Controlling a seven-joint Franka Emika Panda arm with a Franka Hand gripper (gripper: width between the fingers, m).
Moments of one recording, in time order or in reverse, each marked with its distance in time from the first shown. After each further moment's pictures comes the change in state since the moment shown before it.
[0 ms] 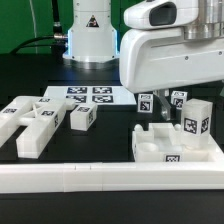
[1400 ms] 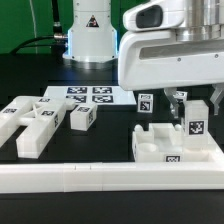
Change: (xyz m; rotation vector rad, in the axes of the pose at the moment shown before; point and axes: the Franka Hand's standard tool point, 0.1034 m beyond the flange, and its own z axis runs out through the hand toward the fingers) arm -0.001 0.002 0.002 0.021 0.006 0.497
